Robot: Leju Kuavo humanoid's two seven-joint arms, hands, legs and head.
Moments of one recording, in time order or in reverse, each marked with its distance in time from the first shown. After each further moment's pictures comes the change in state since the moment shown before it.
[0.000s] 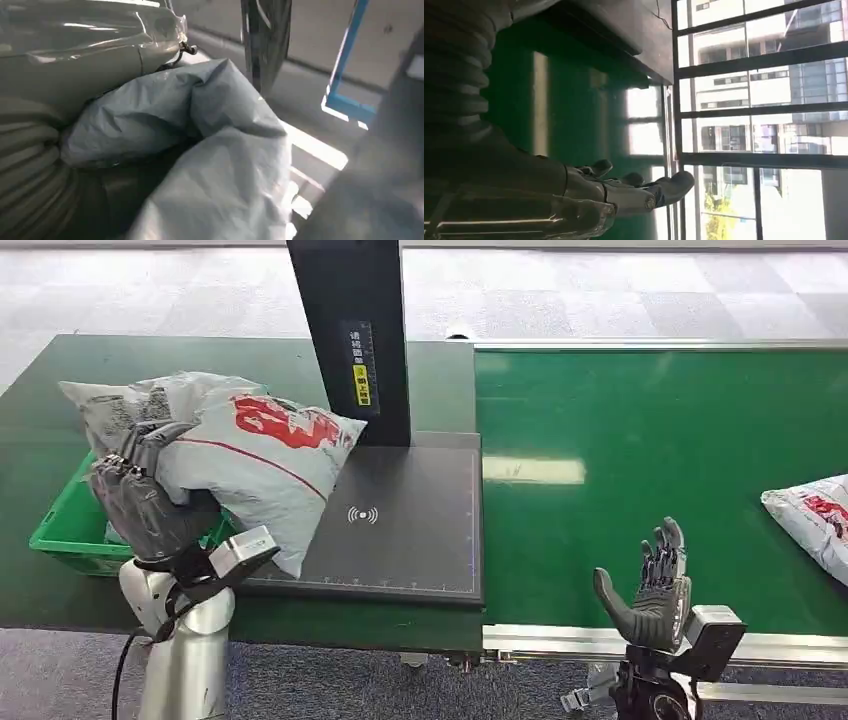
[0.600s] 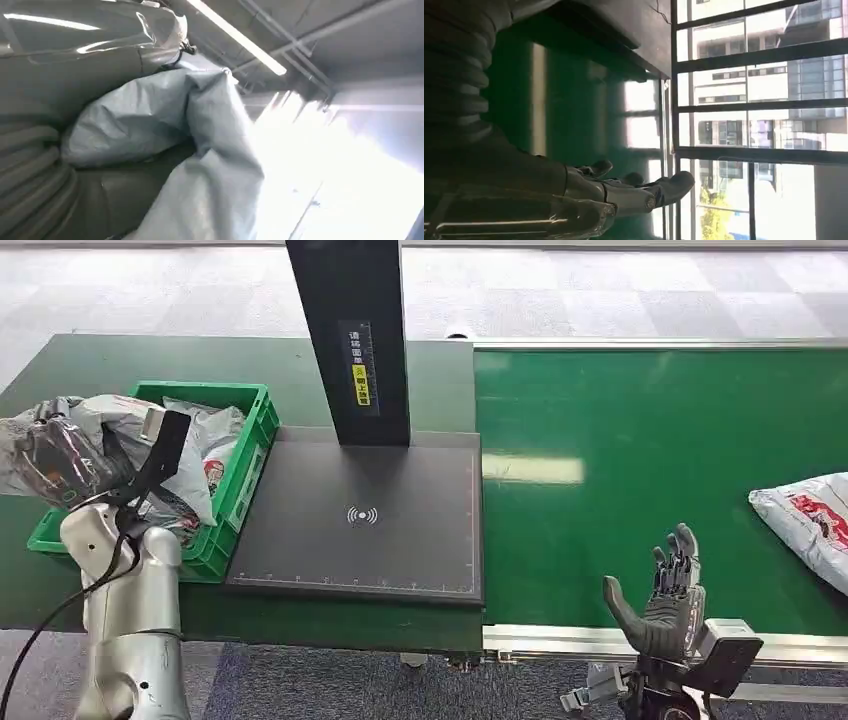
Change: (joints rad) left arm -0.290 0.201 0.299 0.480 -0.536 -0.001 0.770; right arm 0.051 0.004 -0.014 -0.079 0.014 0.005 0.008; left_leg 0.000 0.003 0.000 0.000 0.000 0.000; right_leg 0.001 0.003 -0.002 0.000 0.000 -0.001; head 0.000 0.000
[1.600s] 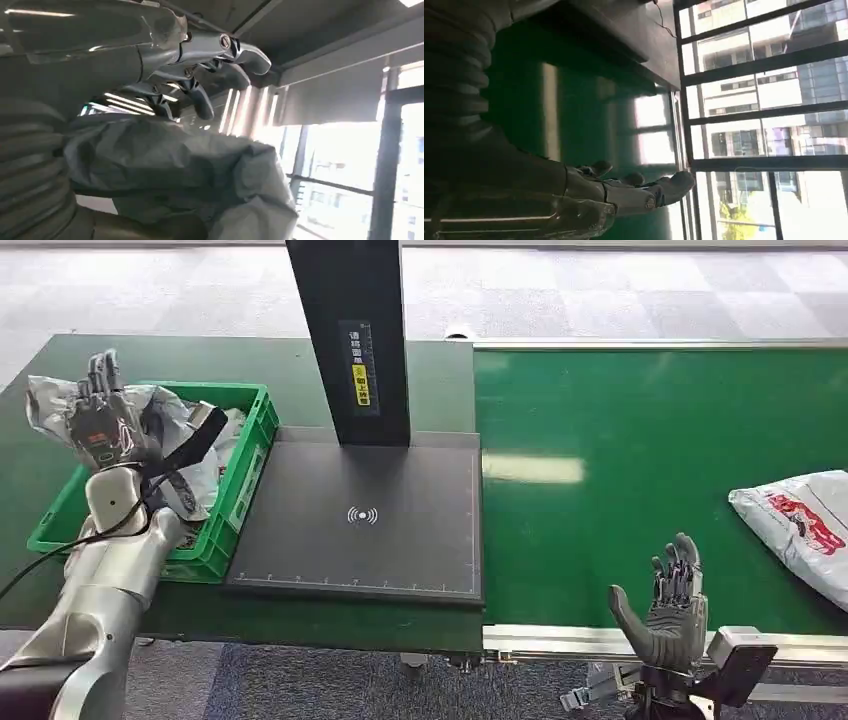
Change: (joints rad) left arm -0.151 0.247 -0.369 0.390 0.000 0.003 0.128; right arm 0.036 0.020 -0.040 -0.037 -0.080 0.098 0.087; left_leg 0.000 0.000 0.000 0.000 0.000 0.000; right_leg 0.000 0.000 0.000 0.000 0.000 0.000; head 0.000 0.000
